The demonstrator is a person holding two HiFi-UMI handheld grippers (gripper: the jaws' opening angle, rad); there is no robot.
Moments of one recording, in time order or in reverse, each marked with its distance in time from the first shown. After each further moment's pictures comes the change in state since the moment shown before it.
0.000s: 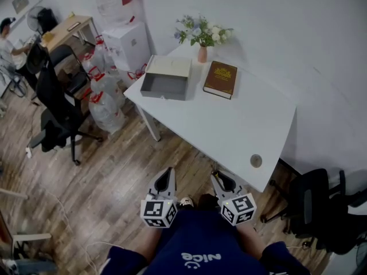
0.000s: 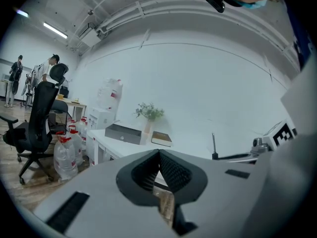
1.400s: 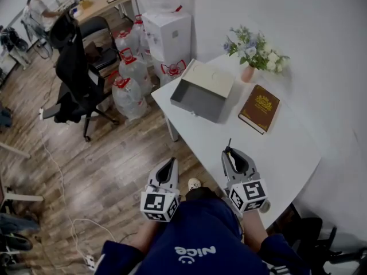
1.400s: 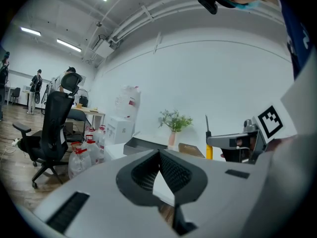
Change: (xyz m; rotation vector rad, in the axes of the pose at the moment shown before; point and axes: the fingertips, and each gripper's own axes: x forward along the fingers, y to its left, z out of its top) left arm 0.103 0.107 0.069 -0.014 -0.077 0.234; right arm 0.193 -0.053 0.146 -0.177 -0.055 0.174
